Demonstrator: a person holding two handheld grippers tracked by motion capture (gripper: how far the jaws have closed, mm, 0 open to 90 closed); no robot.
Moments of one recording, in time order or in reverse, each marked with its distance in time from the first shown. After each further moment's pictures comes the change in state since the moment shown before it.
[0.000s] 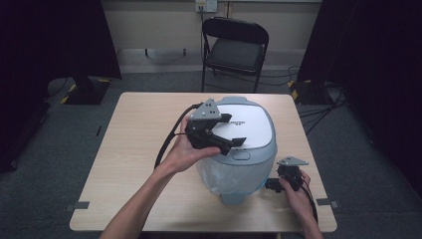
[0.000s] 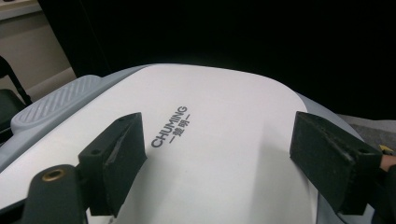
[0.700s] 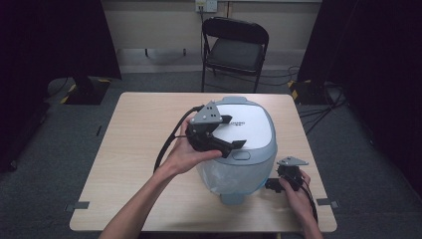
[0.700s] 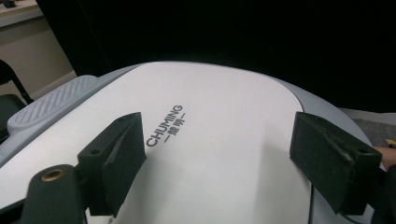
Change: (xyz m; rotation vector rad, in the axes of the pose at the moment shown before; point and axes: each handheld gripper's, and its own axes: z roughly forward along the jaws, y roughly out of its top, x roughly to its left) left arm -0.004 -0.003 0.000 0.000 0.011 0.025; right arm 0.000 0.000 0.000 0.000 -0.002 0.003
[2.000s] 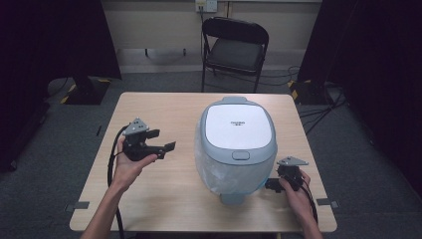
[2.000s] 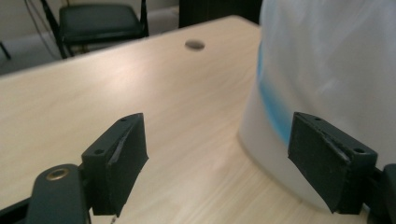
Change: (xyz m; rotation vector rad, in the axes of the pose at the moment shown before) left arm 0.069 -0.153 -0.105 0.128 0.357 -0.326; right arm 0.000 0.000 0.000 0.000 0.000 0.000
